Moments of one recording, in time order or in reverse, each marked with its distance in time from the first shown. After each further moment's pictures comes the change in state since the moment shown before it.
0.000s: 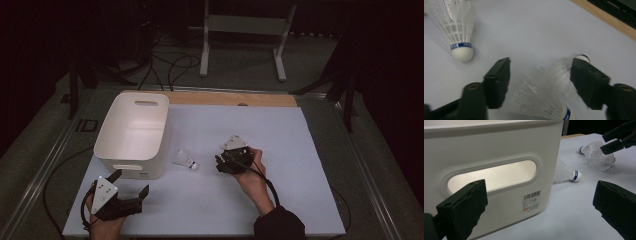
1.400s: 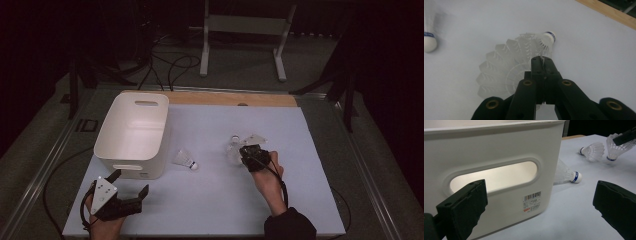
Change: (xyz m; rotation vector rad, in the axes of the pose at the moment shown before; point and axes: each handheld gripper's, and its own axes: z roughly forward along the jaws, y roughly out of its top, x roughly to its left) left arm 0.000 0.000 -0.001 -0.006 0.004 0.000; right arm -0.040 -0.019 -0.020 0.050 -0.063 0.136
